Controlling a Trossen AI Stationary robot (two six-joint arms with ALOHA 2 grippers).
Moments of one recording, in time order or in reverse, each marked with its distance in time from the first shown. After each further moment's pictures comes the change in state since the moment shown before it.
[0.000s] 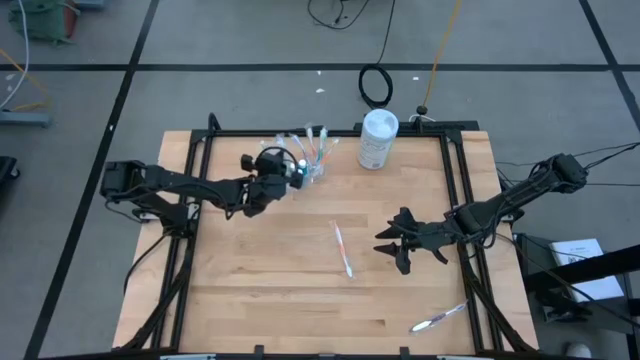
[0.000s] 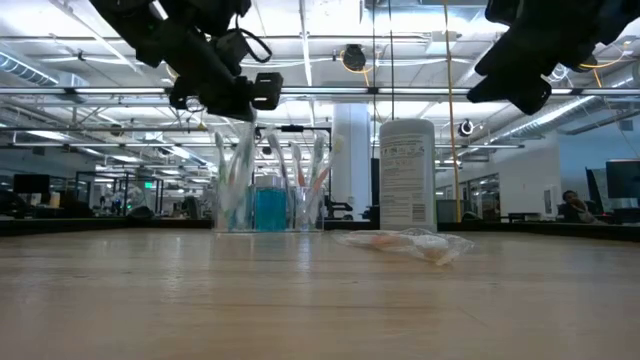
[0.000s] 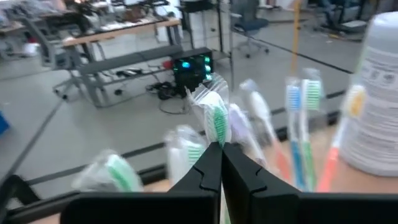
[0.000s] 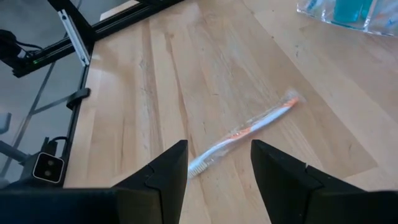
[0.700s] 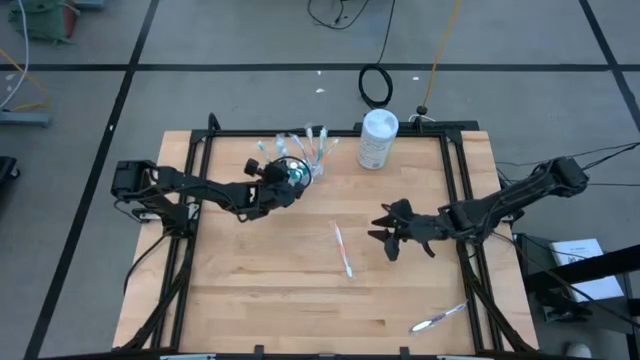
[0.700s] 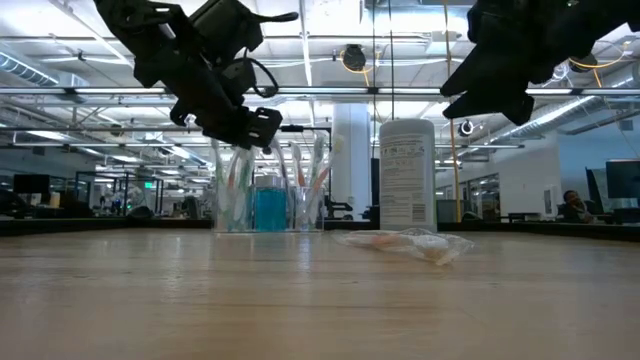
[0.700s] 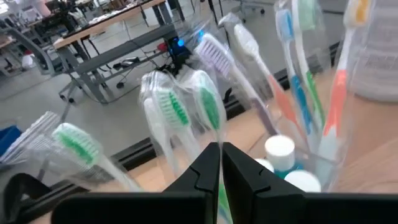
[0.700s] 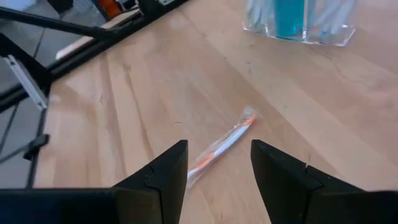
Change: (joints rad) left arm -0.002 0.095 0.000 -0.115 0.064 -0.002; right arm -0.089 0.031 0.000 0.030 0.081 0.076
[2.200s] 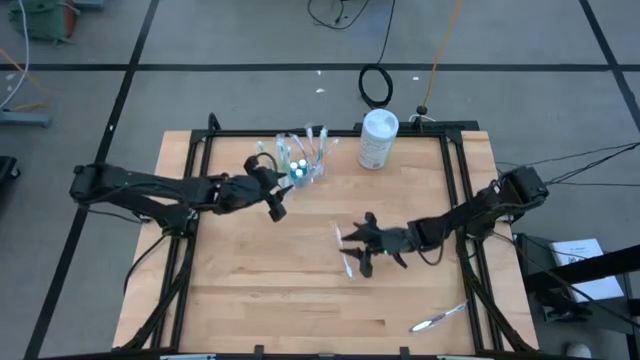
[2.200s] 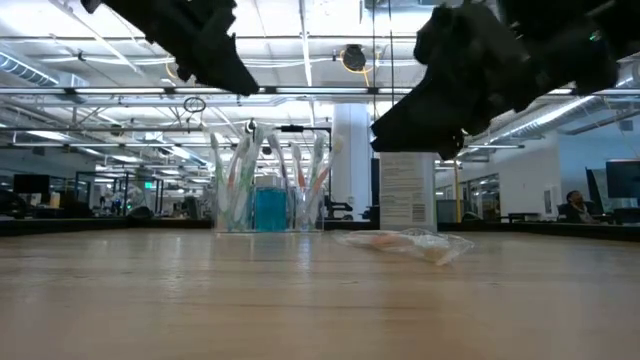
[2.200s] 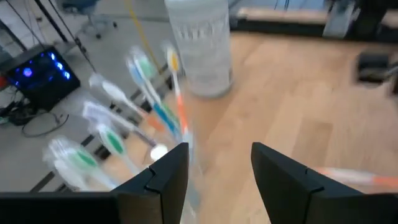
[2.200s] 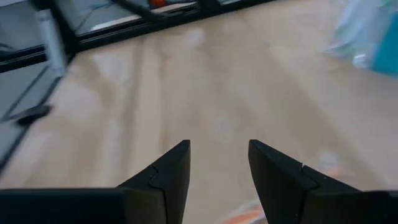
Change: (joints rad) left arm -0.082 -0.409 0.002 -0.203 0.531 0.269; right arm -0.044 0.510 0.001 0.674 -0.110 -0.341
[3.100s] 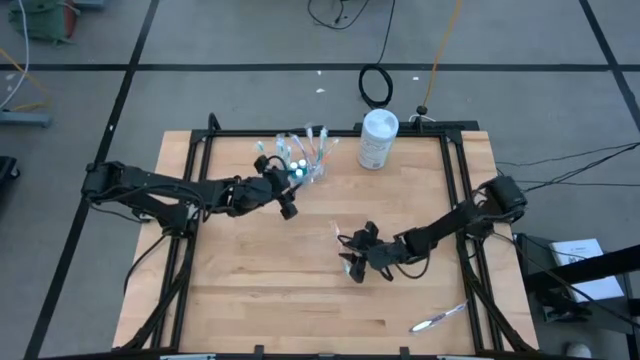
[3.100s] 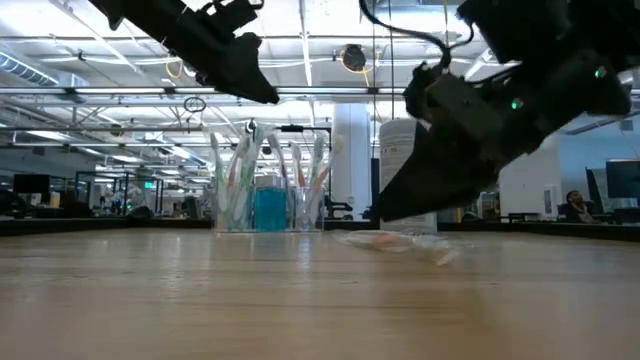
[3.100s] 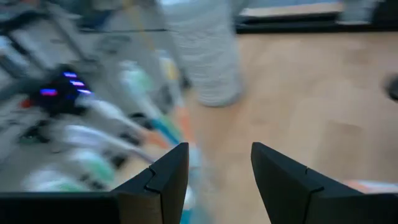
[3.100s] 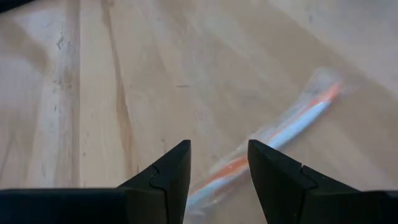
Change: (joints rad) left arm 0.011 0.147 -0.001 0.179 -0.032 0.120; right arm 0.077 0.174 0.089 -0.161 0.143 0.234
